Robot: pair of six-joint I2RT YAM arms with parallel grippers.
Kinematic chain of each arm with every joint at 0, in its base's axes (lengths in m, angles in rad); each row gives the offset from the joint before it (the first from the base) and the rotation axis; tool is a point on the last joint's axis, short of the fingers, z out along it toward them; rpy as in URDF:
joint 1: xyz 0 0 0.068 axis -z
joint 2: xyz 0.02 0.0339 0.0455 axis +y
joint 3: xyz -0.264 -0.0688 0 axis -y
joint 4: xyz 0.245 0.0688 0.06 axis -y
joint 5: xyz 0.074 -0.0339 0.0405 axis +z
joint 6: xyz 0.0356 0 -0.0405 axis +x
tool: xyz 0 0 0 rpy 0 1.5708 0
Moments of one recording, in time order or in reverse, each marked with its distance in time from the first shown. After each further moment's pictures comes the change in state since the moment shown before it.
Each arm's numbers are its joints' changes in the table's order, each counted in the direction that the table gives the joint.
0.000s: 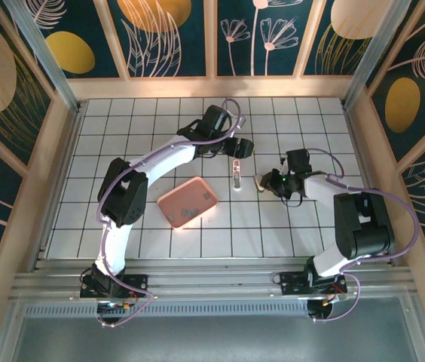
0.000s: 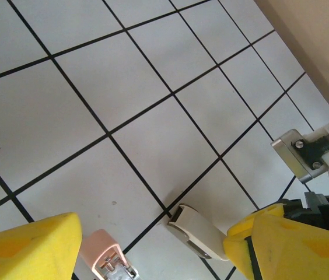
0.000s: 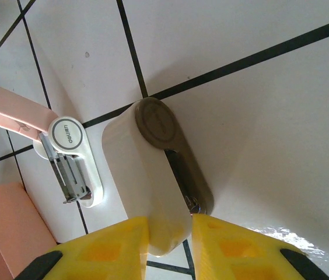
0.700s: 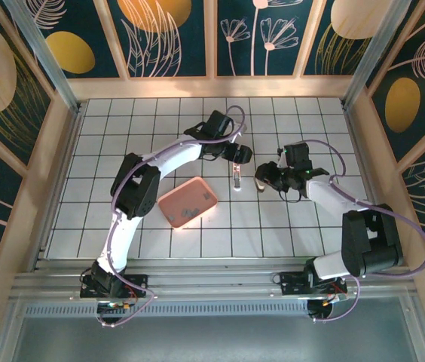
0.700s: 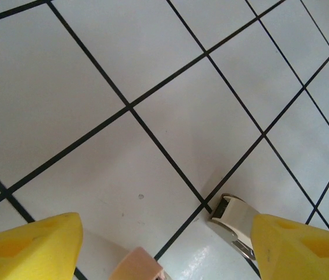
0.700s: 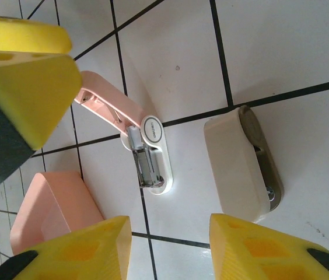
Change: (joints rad) left arm -0.016 0.169 0.113 -0.079 -0.044 0.084; right arm -0.063 -0.133 0.050 -0.052 -0.019 0.025
